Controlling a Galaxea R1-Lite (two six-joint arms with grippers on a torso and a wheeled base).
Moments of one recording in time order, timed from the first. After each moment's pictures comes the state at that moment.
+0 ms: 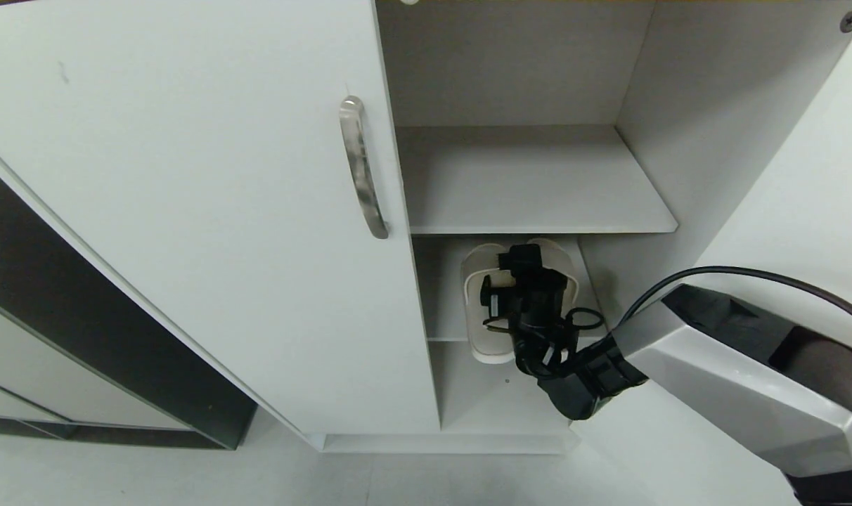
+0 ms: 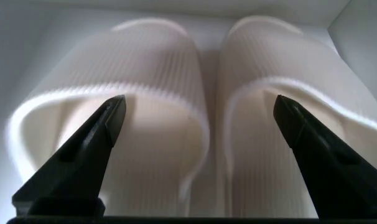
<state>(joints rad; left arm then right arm) 0.00 0.00 0.00 0.00 -0.04 0.02 0.65 2.42 -1.39 -1.05 -0.66 -0.04</state>
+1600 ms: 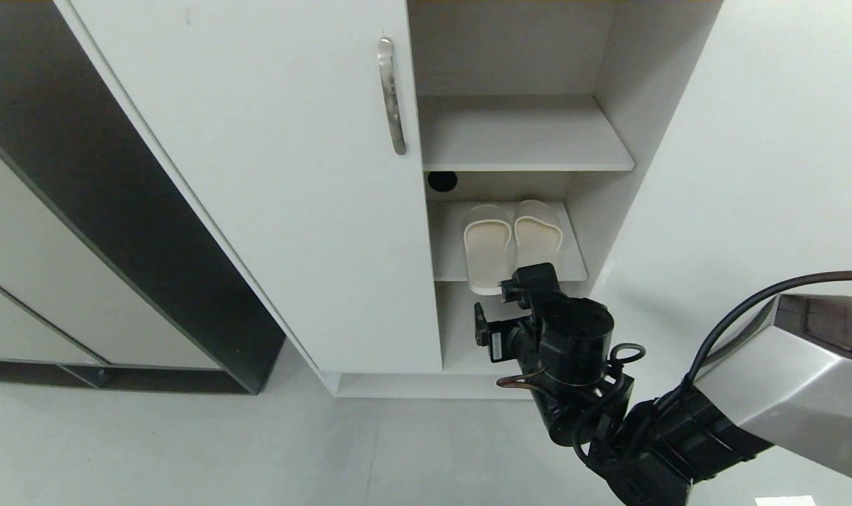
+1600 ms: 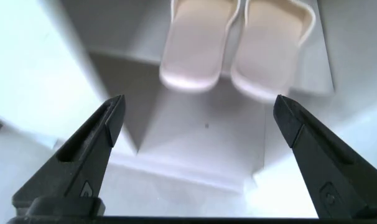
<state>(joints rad) 0.00 0.00 0.00 0.01 -0.04 0.02 0.82 2.13 -0.92 -1.22 -0.66 -0.06</state>
